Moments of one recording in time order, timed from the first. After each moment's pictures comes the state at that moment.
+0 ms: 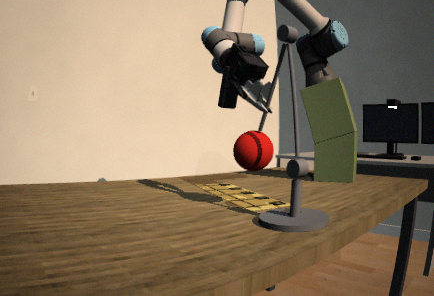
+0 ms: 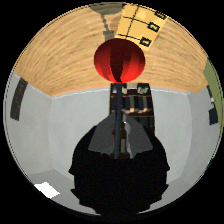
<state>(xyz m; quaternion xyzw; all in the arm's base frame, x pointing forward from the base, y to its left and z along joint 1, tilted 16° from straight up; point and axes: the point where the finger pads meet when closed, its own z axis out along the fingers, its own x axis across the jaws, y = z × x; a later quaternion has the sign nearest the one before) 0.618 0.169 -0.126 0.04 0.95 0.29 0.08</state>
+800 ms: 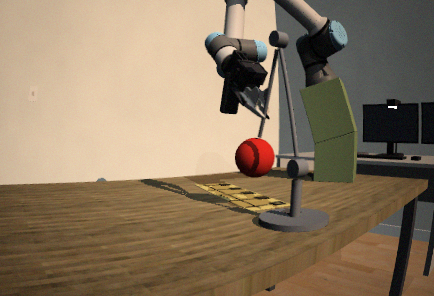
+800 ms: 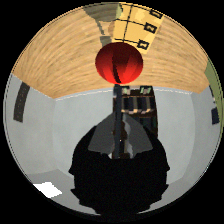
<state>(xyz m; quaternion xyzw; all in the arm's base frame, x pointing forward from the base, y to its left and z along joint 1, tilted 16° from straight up) 0.609 0.149 -0.136 0.06 0.95 0.29 0.10</state>
